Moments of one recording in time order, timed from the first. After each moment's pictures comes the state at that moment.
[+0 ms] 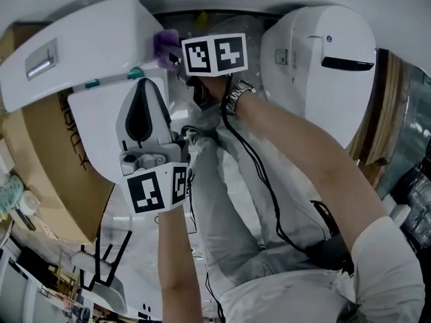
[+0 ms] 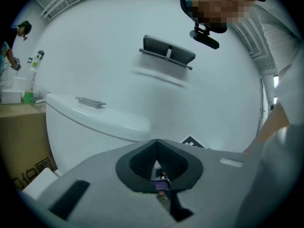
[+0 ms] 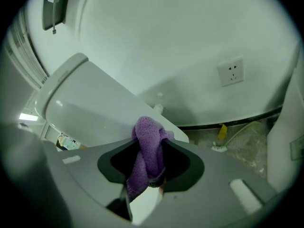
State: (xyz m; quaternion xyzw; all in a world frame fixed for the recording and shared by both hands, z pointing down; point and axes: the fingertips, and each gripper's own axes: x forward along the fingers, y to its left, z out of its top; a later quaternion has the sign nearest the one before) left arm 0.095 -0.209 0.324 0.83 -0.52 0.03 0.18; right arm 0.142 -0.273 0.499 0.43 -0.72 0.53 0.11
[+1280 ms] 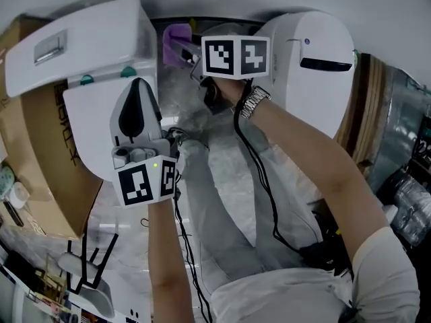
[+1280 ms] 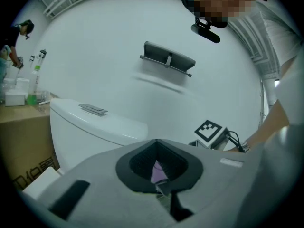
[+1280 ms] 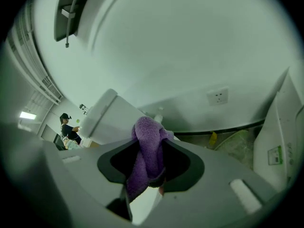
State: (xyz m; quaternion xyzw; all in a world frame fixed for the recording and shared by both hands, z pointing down) left arm 0.093 -0.192 0.292 0.83 -0.52 0.02 0.19; right arm 0.188 -0.253 0.410 0.46 -0.72 0.51 0.11
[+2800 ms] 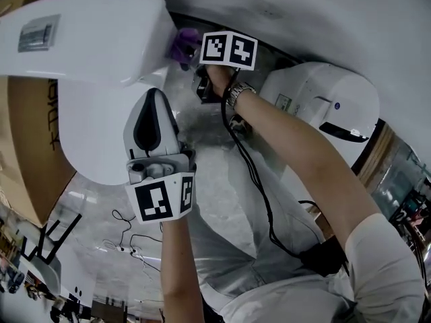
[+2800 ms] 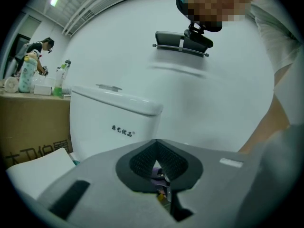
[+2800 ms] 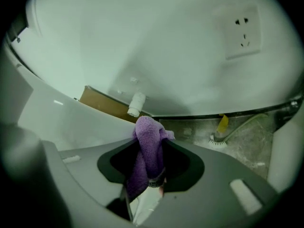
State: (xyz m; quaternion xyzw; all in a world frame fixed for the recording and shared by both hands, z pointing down) left arm 0.109 -0.221 0.375 0.73 -0.66 0.02 0.19; right arm 0.160 -0.323 0.603 0.38 -0.69 0.59 0.16
